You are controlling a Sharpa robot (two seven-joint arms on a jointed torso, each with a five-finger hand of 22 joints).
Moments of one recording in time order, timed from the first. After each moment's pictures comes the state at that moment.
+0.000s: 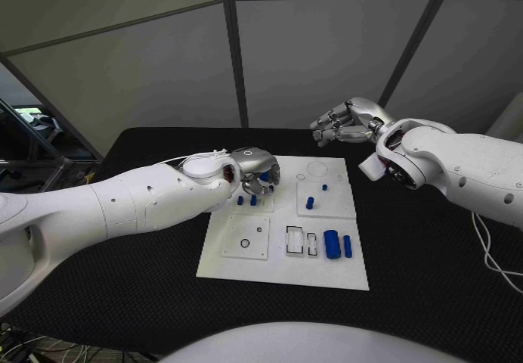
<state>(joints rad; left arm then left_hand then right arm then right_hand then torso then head) 1.18 -0.53 -0.12 1.18 -1.59 -0.25 0.06 1.40 -0.20 0.41 0.05 0.11 0.94 0.11 0.25 0.23 0.92 0.08 0.46 0.15 1.43 0.00 1.36 1.17 0.19 1.43 0.10 0.91 1.31 1.26 -0.70 0.00 1.29 -0.73 -0.20 0.14 1.28 -0.10 0.40 -0.03 0.38 0.93 0.21 0.13 0.07 1.20 0.13 0.13 0.08 1.21 0.09 0.13 0.29 0.18 0.87 0.20 0.41 0.23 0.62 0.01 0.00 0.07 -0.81</state>
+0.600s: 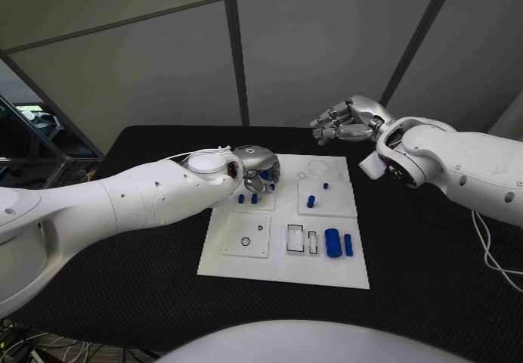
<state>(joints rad) 1.18 -0.50 -0.12 1.12 -1.60 -0.22 0.06 1.41 -0.19 0.42 0.04 0.11 0.94 0.11 0.24 0.22 0.93 0.08 0.44 0.14 1.45 0.00 1.39 1.19 0.19 1.45 0.10 0.96 1.31 1.26 -0.70 0.00 1.29 -0.73 -0.20 0.14 1.28 -0.10 0.40 -0.03 0.38 0.93 0.21 0.13 0.07 1.20 0.13 0.13 0.08 1.21 0.09 0.13 0.29 0.18 0.87 0.20 0.41 0.23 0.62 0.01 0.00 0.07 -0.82</state>
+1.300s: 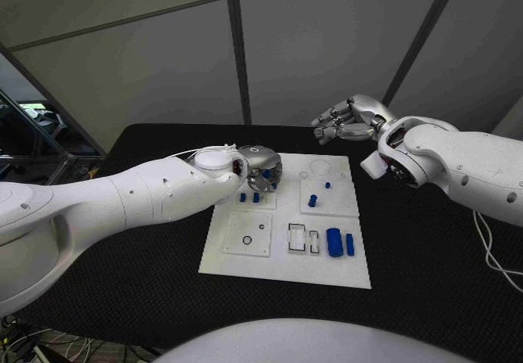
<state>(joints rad) 1.18 -0.47 -0.12 1.09 -1.60 -0.17 0.04 1.41 -0.18 0.43 0.04 0.11 0.95 0.12 0.23 0.22 0.98 0.07 0.43 0.14 1.46 0.00 1.40 1.21 0.19 1.46 0.09 1.04 1.31 1.26 -0.70 0.00 1.29 -0.73 -0.20 0.14 1.28 -0.10 0.40 -0.03 0.38 0.93 0.21 0.13 0.07 1.20 0.13 0.13 0.08 1.21 0.09 0.13 0.29 0.18 0.87 0.20 0.41 0.23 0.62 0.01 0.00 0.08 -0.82</state>
